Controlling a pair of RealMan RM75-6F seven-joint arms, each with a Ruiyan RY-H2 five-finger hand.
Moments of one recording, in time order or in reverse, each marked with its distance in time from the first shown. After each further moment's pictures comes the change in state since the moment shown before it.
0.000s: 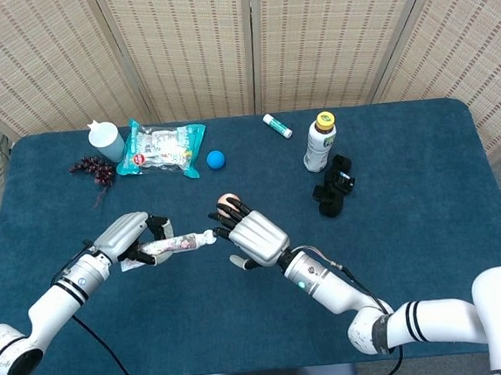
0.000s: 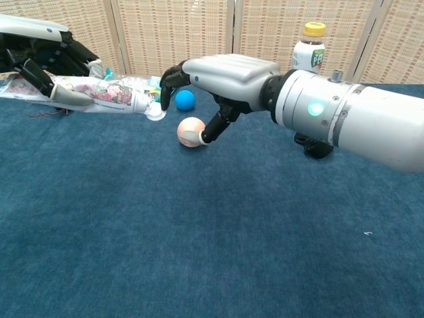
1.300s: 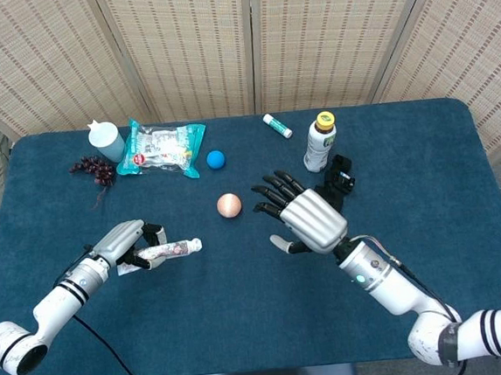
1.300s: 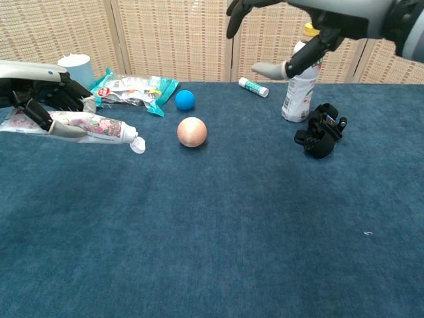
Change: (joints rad) left arm 0.012 -0.134 0.078 0.213 0.082 0.001 -0.098; right arm -0.170 0.363 -0.021 -0.282 -0.119 0.152 0.118
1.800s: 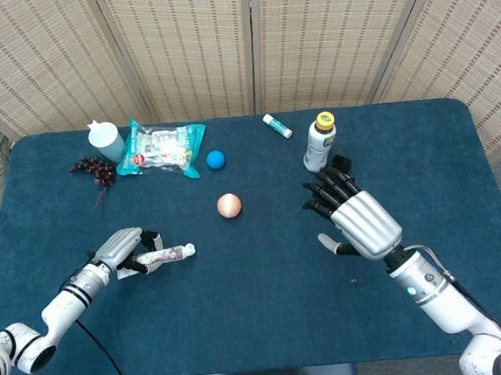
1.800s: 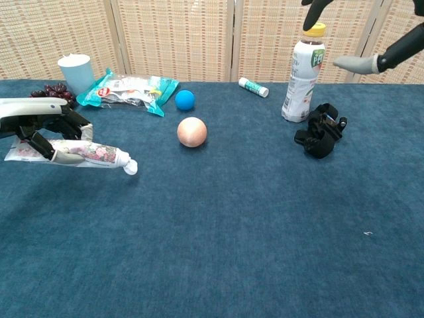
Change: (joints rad) left arm 0.028 -0.186 0.085 0.286 0.107 0.094 -0.091; right arm -0.152 0.195 -0.074 -0.106 -0.079 0.097 -0.030
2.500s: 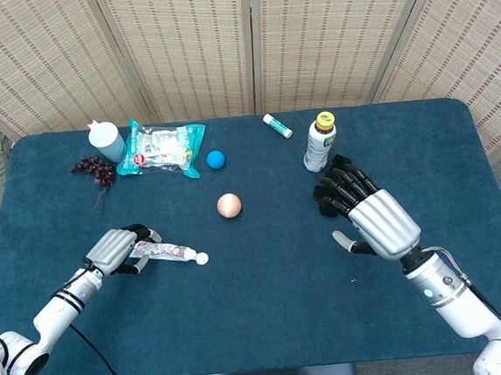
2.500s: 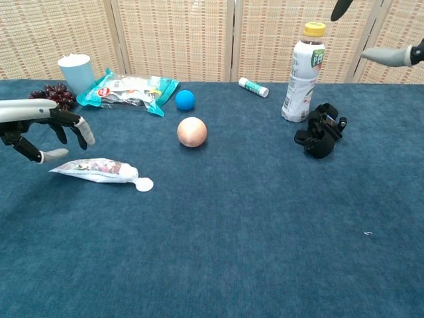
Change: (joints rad) left arm 0.029 0.040 0.022 -0.045 -0.023 0.066 0.280; right arm -0.067 0.036 0.009 0.012 -0.044 0.038 0.045
